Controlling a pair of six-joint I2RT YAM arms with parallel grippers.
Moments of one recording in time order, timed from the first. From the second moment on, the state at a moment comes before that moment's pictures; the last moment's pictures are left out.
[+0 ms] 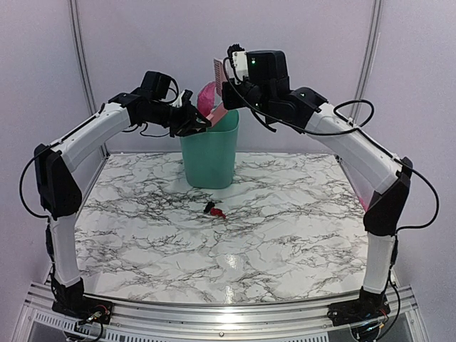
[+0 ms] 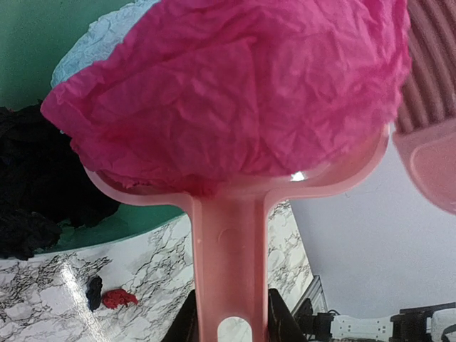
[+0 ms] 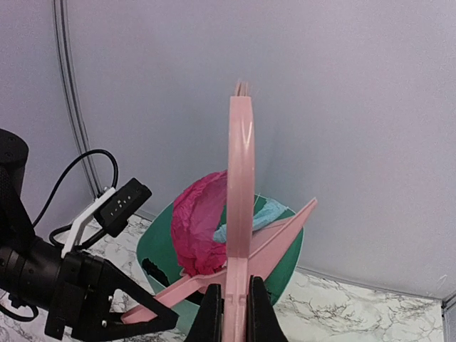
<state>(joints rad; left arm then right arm) -0.51 2.03 2.13 -0.68 0.53 -0.65 0.85 1.98 2.27 -0.45 0.44 0.05</state>
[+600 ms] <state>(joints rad) -0.45 2.03 2.13 -0.60 0.58 -0.83 0.85 1.98 2.28 -0.49 0.41 -0.03</state>
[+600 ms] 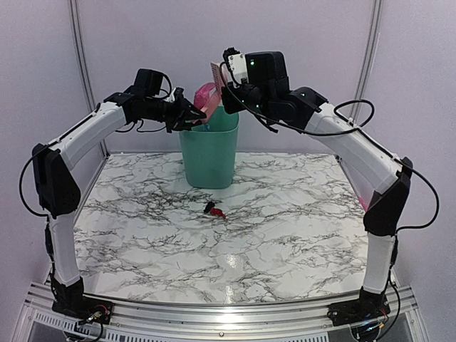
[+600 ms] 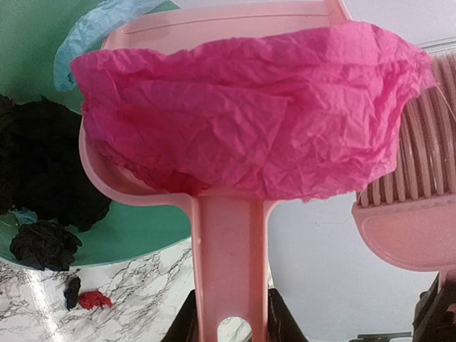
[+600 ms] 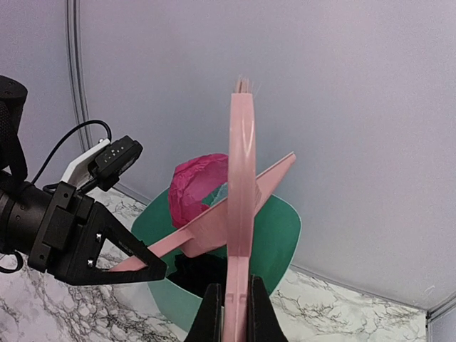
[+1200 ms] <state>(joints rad) -0.45 2.01 2.12 -0.57 0.59 -0.95 0.85 1.98 2.27 -0.54 0.39 0.02</state>
